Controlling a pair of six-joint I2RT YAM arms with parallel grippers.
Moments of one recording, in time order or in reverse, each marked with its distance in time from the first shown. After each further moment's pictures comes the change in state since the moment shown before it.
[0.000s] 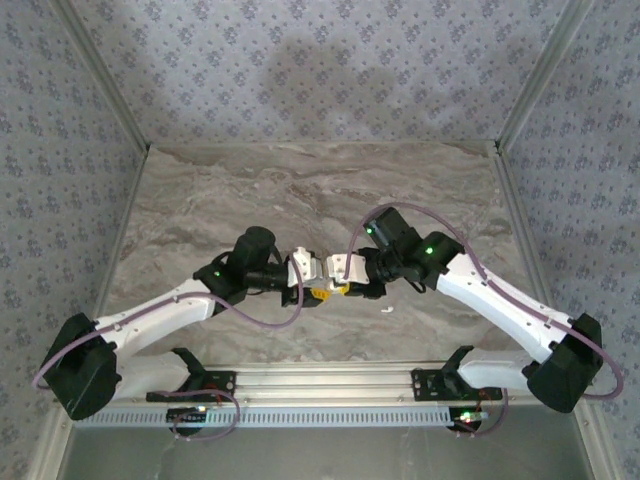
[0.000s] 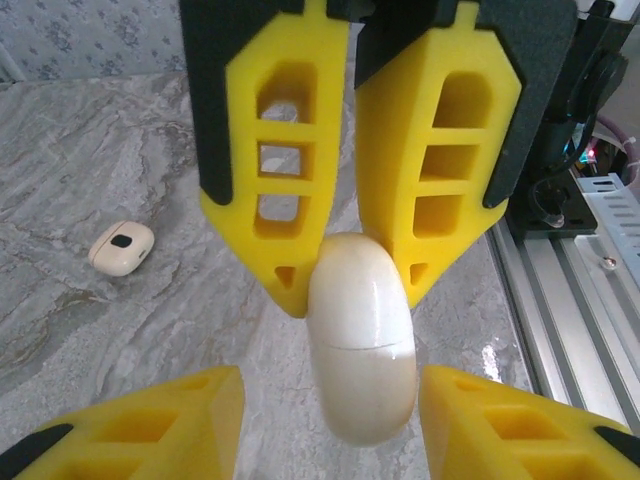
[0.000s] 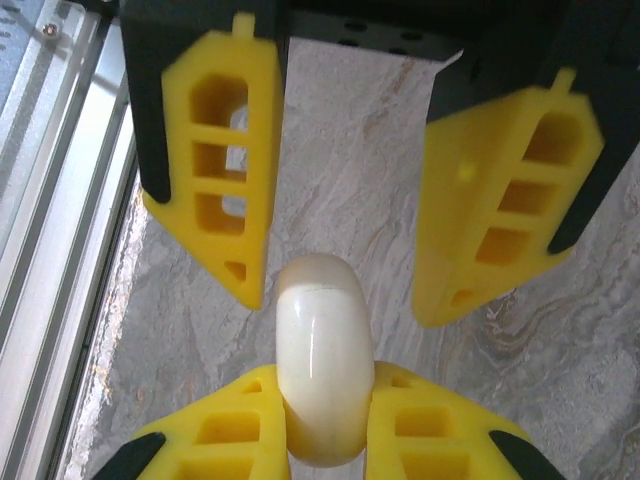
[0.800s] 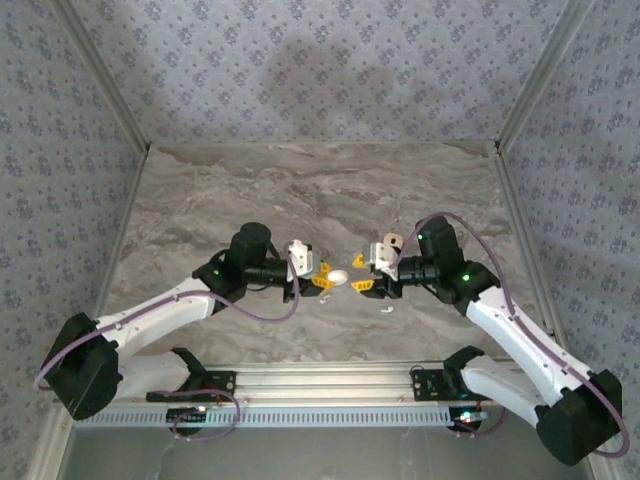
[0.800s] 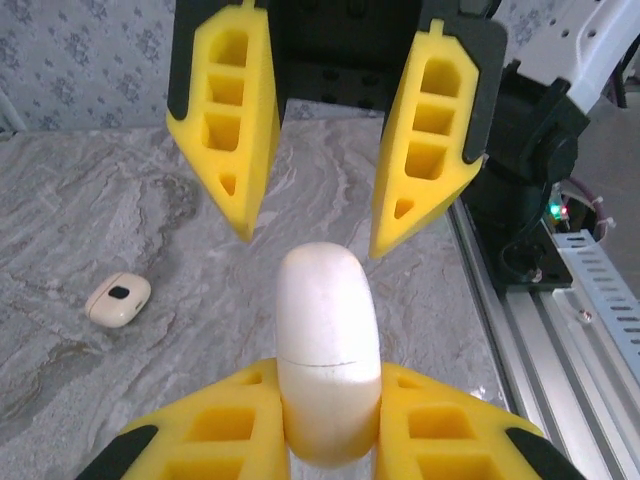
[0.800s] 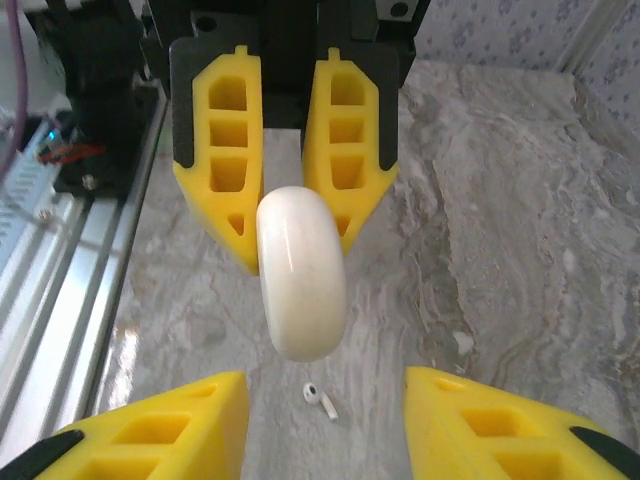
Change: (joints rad) left arm 0.024 0.003 -0.001 0.122 0.094 -0.093; right arm -0.283 -0.281 -0.369 0.442 -0.399 0.237
